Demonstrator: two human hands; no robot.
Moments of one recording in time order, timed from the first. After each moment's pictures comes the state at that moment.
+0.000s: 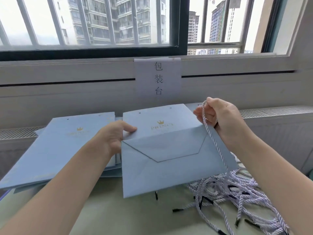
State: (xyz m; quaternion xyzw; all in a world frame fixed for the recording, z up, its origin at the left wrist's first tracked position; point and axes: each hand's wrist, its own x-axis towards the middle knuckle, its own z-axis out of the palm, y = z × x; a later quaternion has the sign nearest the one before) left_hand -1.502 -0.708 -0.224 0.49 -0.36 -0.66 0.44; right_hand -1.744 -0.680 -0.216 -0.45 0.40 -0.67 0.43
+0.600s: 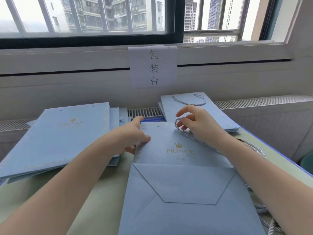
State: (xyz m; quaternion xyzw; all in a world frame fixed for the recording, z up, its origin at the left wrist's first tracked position) left_hand -1.533 -0.698 -0.240 0.59 -0.63 -0.45 0.22; right_hand -1.736 -0.687 -0.256 -0.68 0.56 -0.43 0.22
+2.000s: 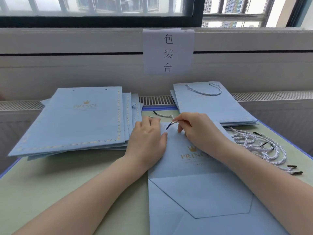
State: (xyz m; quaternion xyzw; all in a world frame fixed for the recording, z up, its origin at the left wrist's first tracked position) left_hand -1.539 -0.671 -0.305 0.57 -0.78 0.03 0.26; right_hand -1.698 -0.681 -0.285 -0.77 0.54 -0.34 0.07
